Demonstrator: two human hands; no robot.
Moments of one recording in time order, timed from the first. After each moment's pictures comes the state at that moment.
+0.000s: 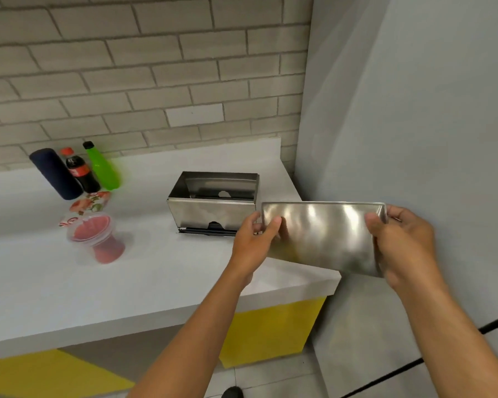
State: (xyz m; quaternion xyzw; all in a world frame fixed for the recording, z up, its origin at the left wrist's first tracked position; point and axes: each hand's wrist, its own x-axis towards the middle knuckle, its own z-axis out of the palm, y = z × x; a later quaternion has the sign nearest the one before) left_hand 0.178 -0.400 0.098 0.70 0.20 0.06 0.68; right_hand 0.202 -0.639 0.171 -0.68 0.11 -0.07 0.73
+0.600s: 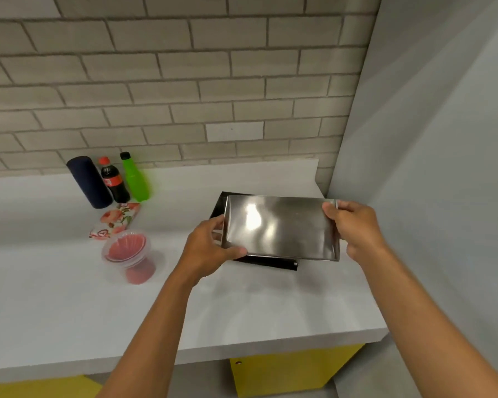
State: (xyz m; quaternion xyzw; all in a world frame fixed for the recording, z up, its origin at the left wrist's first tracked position) left_hand 0.162 -0.194 0.126 0.83 0.18 0.10 0.52; right_hand 0.307 -0.461 0.166 -0.74 0.04 0.04 0.67
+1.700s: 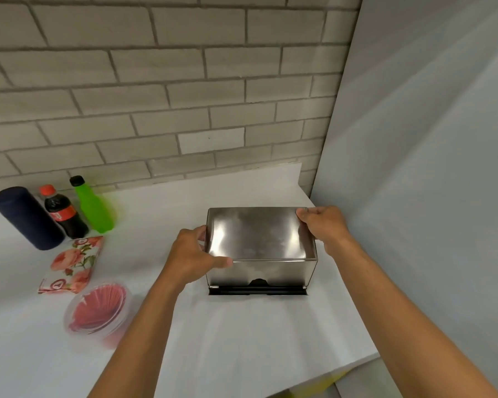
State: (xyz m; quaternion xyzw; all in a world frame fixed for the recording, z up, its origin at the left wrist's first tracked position) left_hand 0.248 -0.106 0.119 0.87 0.14 0.02 0.48; right_hand 0.387 -0.381 0.122 -0.83 0.10 0.04 0.55
